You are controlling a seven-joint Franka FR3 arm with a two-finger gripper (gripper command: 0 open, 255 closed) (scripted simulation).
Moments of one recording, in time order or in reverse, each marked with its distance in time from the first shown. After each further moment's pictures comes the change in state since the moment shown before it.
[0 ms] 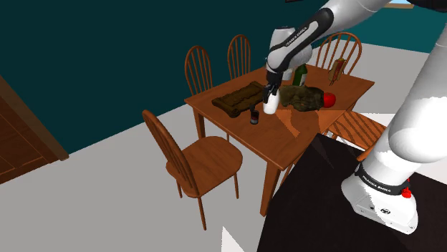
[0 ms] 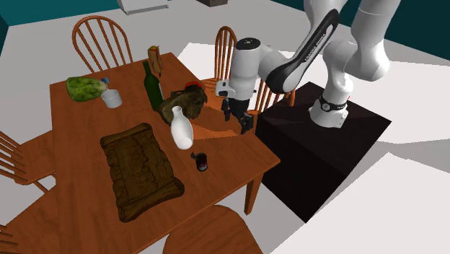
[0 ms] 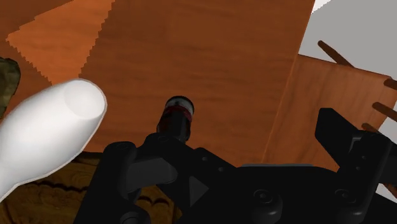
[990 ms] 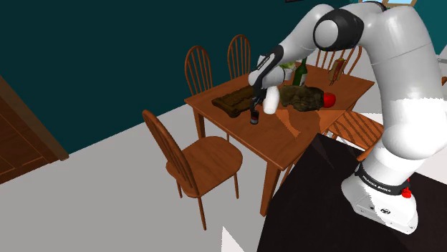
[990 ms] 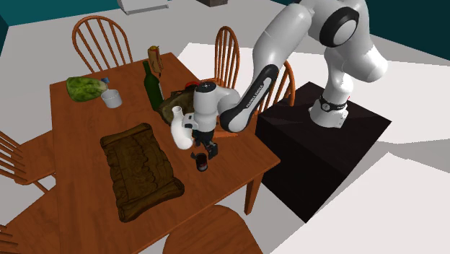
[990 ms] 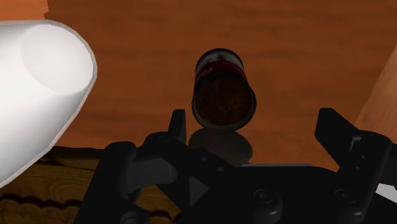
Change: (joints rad) arm -0.152 0.595 0.090 0.488 0.214 0.127 -0.195
